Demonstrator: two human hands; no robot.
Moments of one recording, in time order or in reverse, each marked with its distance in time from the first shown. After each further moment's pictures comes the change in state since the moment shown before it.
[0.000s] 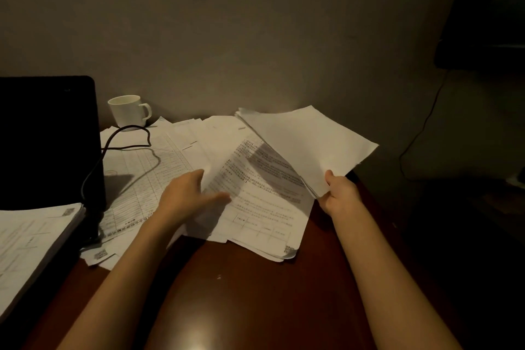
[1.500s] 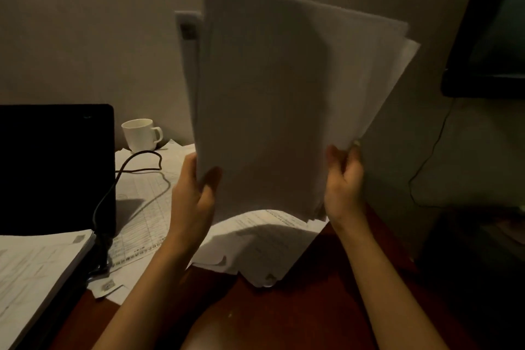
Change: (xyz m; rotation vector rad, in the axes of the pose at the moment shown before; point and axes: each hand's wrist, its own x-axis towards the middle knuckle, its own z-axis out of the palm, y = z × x) left_hand -0.012 0.028 -0.024 -0.730 0.418 0.353; right_hand -0.055 -0.016 0.037 -0.310 -0.263 -0.961
